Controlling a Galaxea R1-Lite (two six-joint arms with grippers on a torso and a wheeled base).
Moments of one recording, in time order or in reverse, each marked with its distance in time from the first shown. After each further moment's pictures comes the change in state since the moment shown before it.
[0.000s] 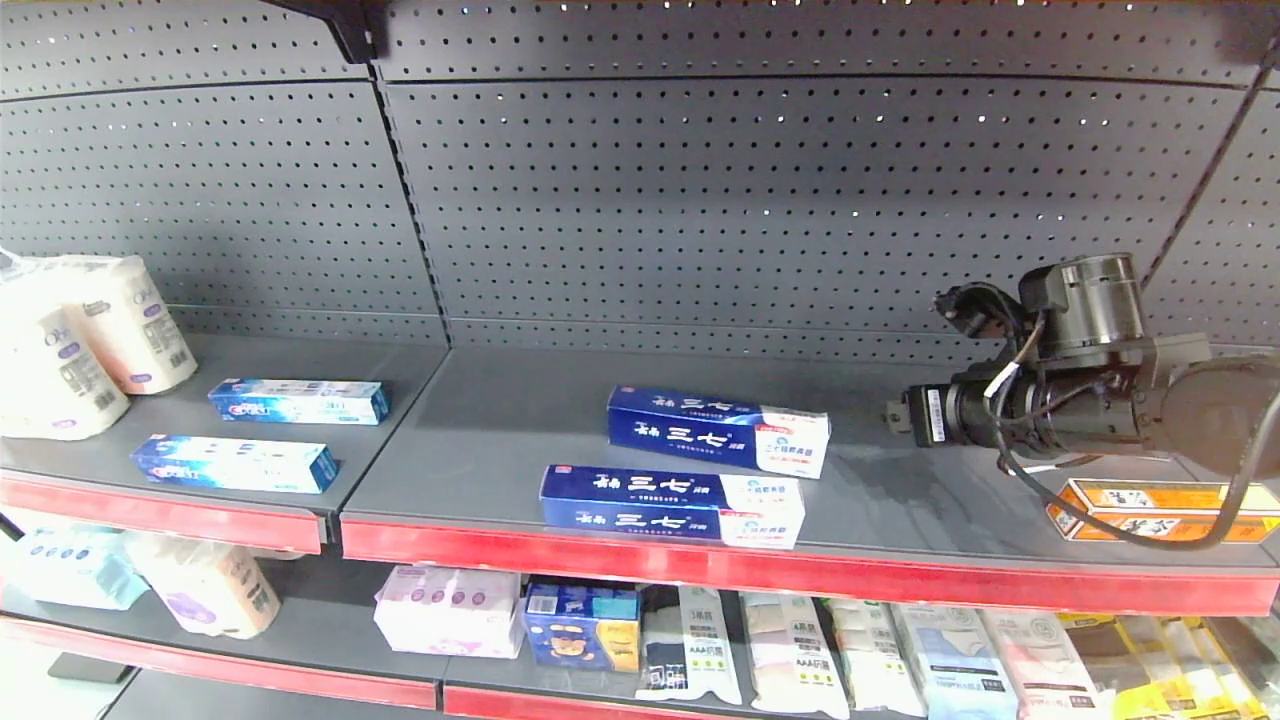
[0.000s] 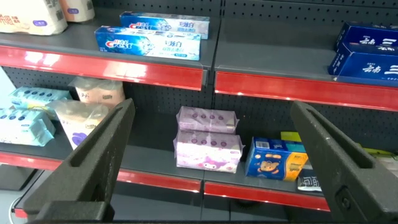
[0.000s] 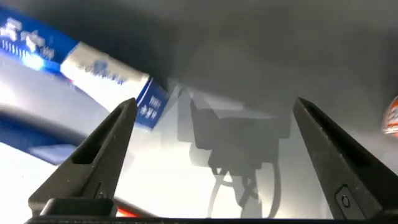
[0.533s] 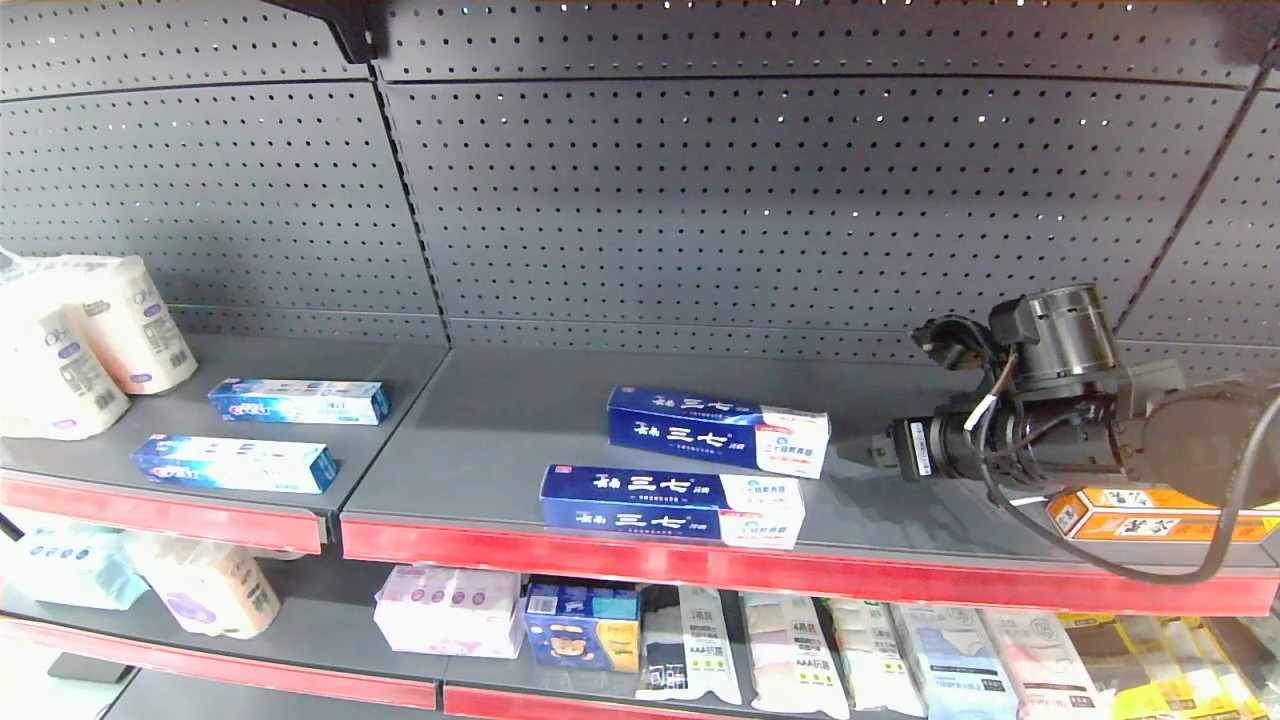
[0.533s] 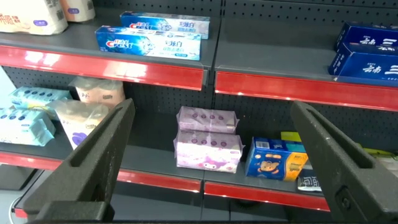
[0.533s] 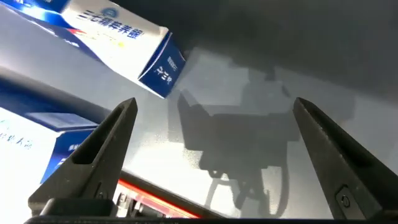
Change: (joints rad) left arm 0.000 0.000 0.000 0.000 0.000 0.000; right arm 0.054 0.010 0.049 0.011 -0.050 0.028
